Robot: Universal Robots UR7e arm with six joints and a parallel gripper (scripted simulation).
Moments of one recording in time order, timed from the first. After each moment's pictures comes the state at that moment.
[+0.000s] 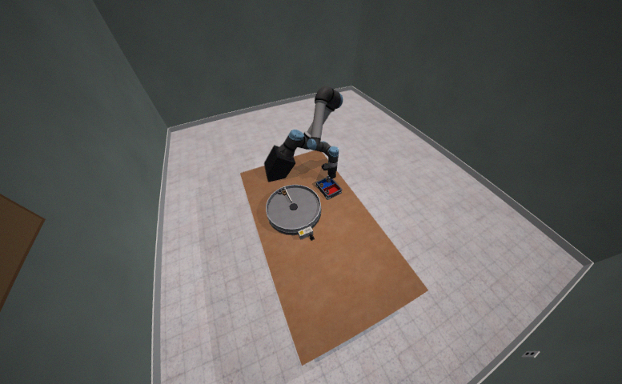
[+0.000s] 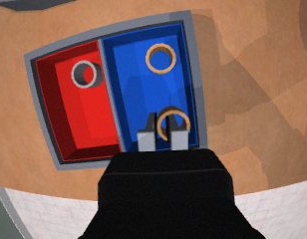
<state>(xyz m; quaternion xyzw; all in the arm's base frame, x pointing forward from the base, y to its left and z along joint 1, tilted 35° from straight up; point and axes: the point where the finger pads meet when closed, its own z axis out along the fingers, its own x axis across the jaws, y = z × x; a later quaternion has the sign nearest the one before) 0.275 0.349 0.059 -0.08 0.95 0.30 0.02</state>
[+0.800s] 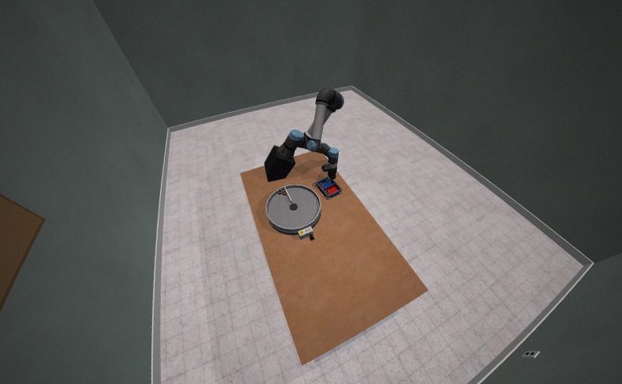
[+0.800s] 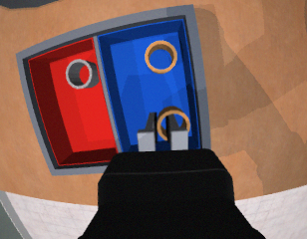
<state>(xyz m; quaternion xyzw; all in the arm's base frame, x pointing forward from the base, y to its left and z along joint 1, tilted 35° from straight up) 0.274 0.356 0.050 -0.08 0.95 0.30 0.02</state>
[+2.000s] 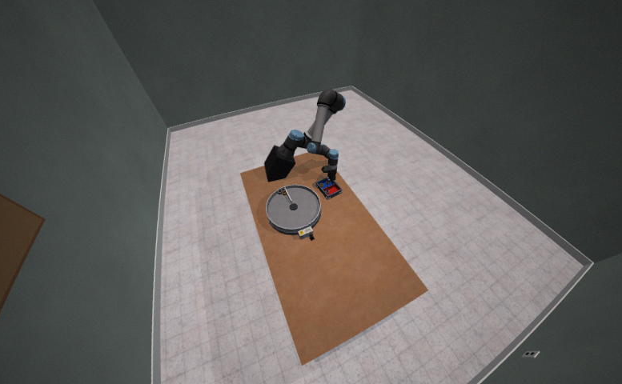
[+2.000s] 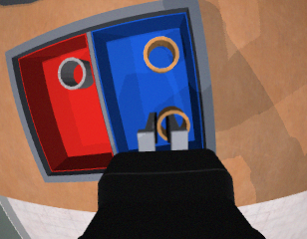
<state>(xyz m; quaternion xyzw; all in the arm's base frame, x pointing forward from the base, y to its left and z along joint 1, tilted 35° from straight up) 0.274 0.364 0.038 -0.08 0.95 0.30 0.02</state>
